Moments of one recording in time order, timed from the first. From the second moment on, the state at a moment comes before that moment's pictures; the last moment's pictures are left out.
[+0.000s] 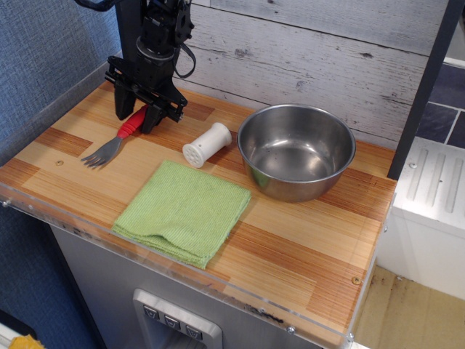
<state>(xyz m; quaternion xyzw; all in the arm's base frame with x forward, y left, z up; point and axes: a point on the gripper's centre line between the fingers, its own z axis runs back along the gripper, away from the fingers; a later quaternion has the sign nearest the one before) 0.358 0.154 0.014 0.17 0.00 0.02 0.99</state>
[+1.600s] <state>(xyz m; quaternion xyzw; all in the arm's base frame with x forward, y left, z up) 0.339 0.147 0.075 0.17 -0.07 0.00 0.98</state>
